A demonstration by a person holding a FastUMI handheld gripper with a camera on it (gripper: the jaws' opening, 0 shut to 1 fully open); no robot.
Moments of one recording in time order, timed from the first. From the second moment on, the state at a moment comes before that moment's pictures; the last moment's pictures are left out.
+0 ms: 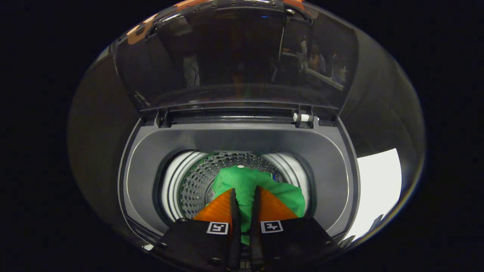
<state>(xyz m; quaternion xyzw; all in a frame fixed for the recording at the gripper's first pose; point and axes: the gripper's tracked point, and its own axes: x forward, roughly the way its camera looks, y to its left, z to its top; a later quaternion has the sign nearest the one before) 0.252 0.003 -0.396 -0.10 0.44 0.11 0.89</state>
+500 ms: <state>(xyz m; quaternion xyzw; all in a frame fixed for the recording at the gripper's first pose) 0.231 0.002 -0.405 -0.12 0.46 0.10 0.87</state>
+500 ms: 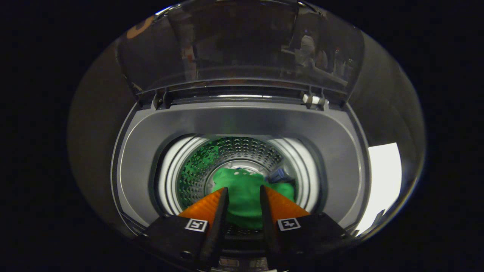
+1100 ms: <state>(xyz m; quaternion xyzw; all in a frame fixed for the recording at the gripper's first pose) 0.253 -0.012 -0.188 -0.07 0.32 0.13 0.94</state>
